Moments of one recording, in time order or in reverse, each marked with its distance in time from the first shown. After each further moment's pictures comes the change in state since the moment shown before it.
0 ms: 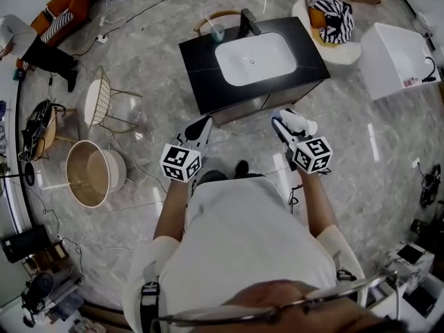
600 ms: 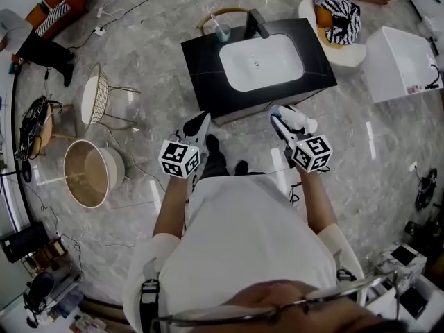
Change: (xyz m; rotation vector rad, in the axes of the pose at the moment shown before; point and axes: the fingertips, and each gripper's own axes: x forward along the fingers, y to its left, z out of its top) left arm 0.039 0.073 0.004 -0.051 0.012 0.024; right arm 0.076 -0.015 0.020 0.003 0.013 0.026
